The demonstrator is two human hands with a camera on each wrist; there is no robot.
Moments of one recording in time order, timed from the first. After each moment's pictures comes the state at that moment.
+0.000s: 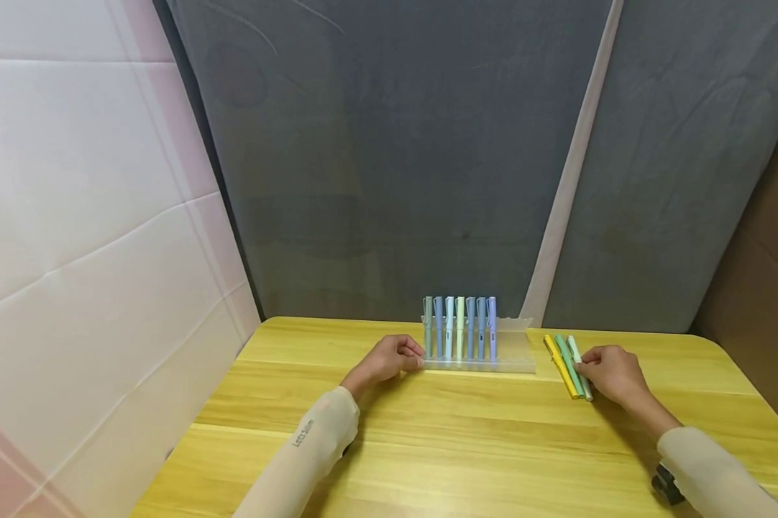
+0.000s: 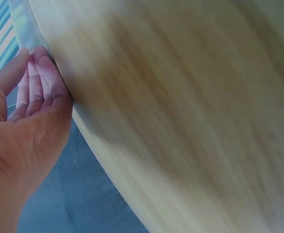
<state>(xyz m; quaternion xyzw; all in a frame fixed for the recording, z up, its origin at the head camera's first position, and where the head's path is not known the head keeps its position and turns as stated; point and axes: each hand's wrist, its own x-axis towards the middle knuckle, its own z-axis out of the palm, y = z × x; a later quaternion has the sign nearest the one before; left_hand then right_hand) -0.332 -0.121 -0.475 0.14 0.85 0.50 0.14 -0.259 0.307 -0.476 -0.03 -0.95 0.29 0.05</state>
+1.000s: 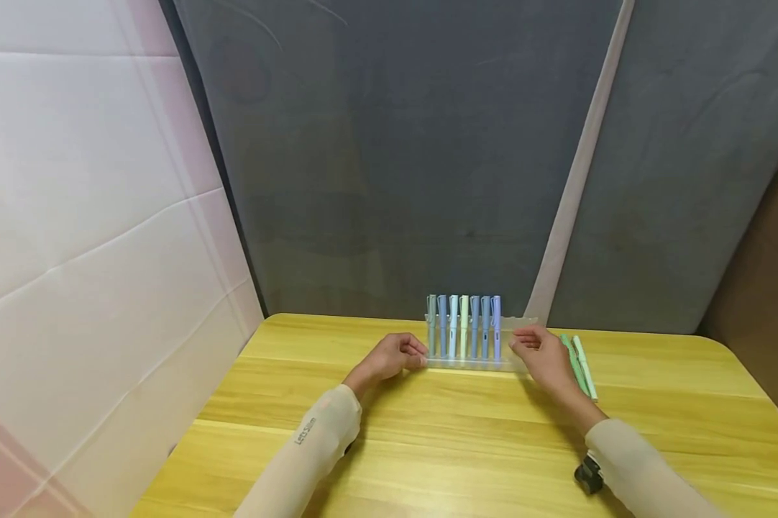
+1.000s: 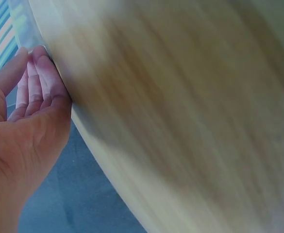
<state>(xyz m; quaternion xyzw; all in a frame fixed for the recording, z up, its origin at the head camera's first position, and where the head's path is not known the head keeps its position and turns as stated) -0.334 -0.123 -0.477 0.14 0.84 0.50 0.15 -0.285 0.195 -0.480 -0.01 -0.87 0.48 0.13</state>
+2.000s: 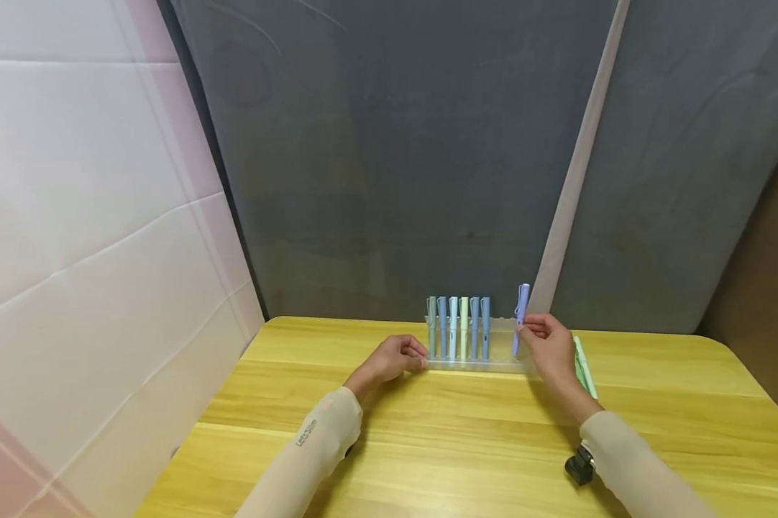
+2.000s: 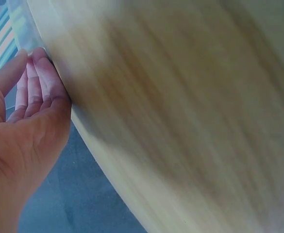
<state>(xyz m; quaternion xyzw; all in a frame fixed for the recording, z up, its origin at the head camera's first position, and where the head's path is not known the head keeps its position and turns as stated) -0.335 -0.123 -0.479 0.14 0.84 0.50 0.15 -0.295 0.191 -0.470 -0.08 -0.79 0.58 0.19</state>
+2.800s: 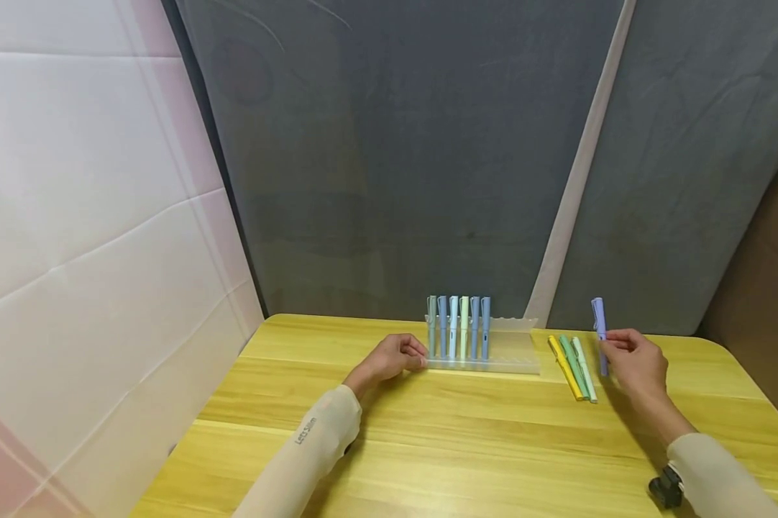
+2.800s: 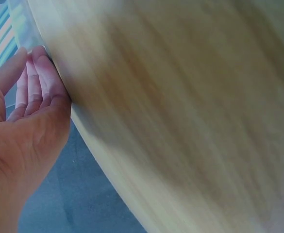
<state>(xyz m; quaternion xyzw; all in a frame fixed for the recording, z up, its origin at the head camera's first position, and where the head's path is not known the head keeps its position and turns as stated) -0.336 -0.122 -0.477 0.14 0.84 0.50 0.15 -0.261 0.313 -0.477 -0.18 -0.85 0.47 0.18</state>
